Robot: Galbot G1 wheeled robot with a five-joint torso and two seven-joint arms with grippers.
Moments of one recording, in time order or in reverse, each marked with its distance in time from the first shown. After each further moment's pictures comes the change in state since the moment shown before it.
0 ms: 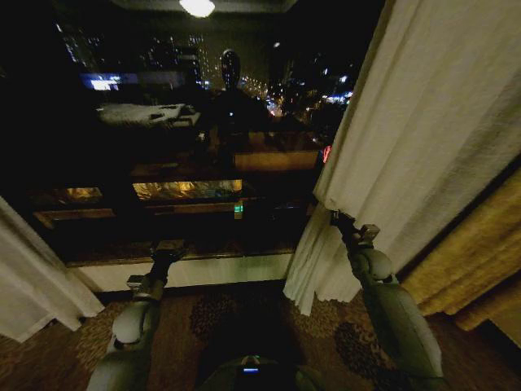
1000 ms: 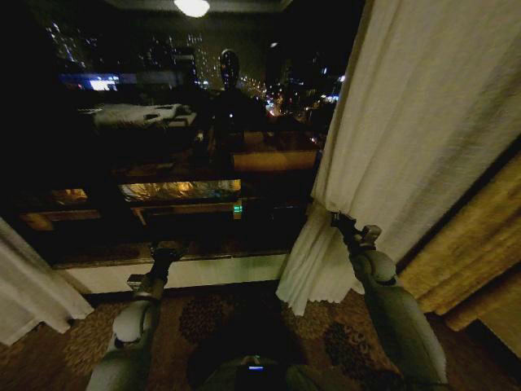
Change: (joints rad) left arm -0.011 0.005 0.003 0.003 -0.006 -0.001 0.001; right arm -0.032 0.006 0.018 0.041 -0.005 -0.028 -0.007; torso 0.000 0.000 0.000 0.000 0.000
